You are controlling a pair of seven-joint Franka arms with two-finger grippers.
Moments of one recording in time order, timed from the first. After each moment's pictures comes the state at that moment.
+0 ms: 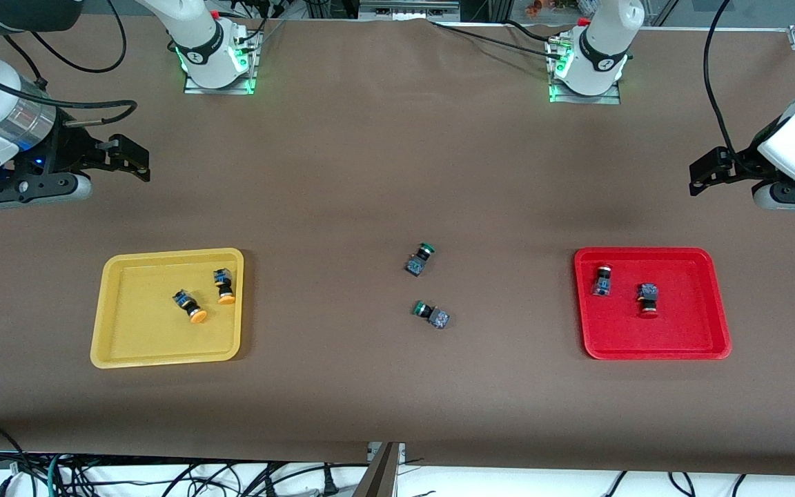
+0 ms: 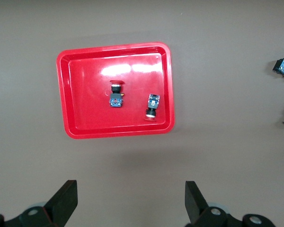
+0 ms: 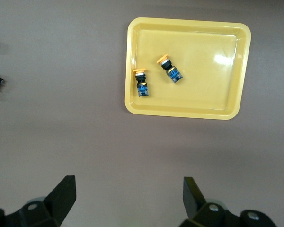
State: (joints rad) left arm -0.04 0.05 -0.01 -1.60 0.03 1.62 0.00; right arm 0.24 0.10 -0.07 -1.50 0.03 1.55 0.04
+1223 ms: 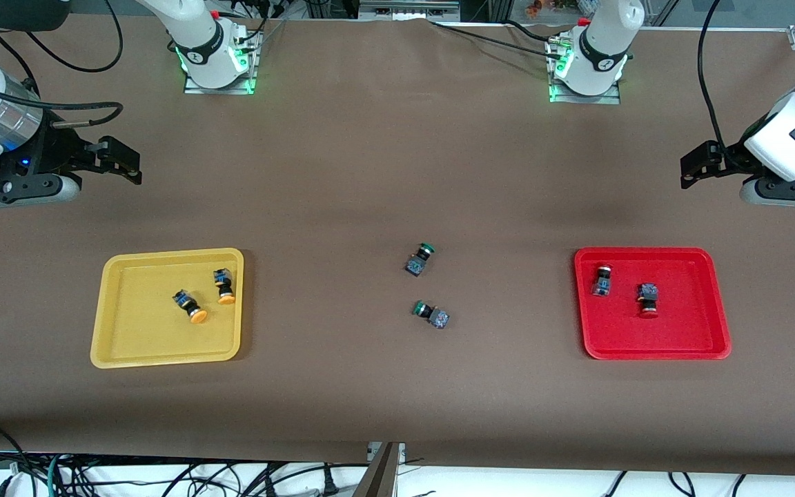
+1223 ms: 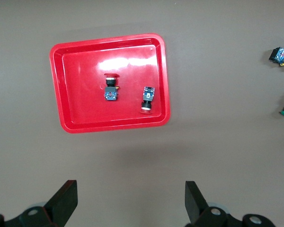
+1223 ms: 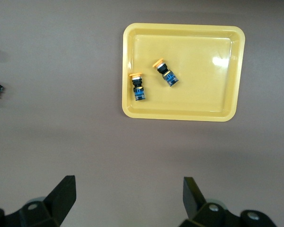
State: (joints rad) left arm -0.04 0.05 -0.03 -1.59 0.03 1.58 0.00; right arm 0.22 0.10 -0.08 -1.50 0.03 1.57 0.04
